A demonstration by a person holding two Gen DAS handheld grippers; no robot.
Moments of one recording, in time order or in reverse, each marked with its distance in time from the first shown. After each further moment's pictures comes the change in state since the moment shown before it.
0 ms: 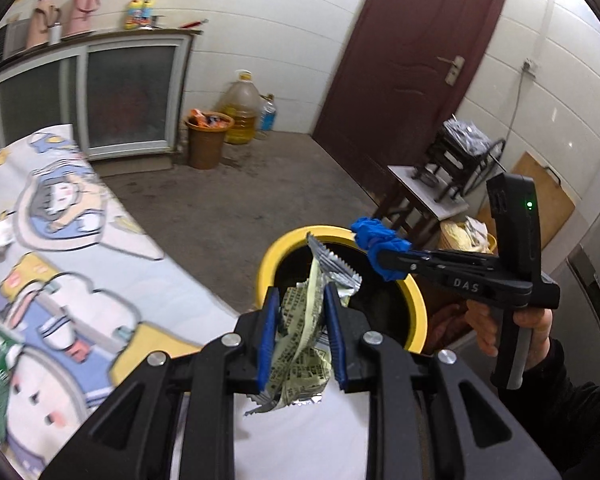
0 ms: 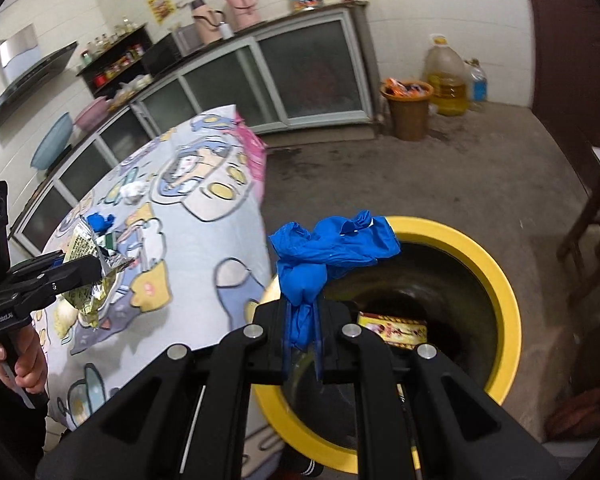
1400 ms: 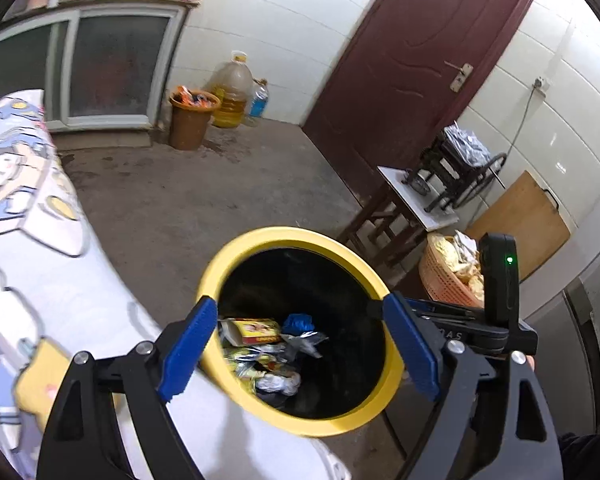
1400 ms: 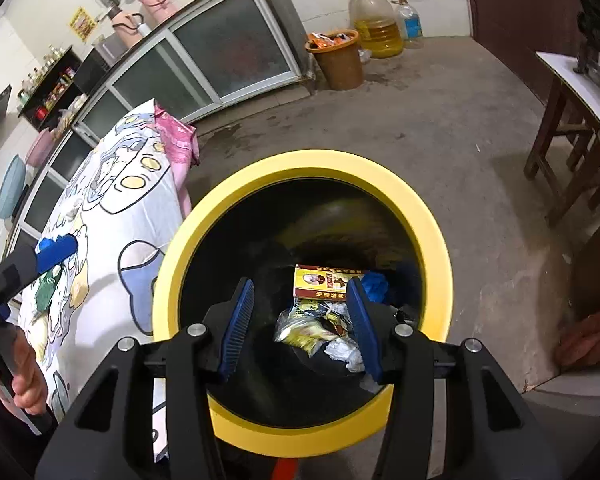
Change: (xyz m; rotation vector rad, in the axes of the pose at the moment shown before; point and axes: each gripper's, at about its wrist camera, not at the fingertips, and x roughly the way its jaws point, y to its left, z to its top) left arm 0.057 -0.018 0.008 -0.110 0.001 -0.049; right arm 0.012 -0.084 -0.027 0.189 0.095 -0.087
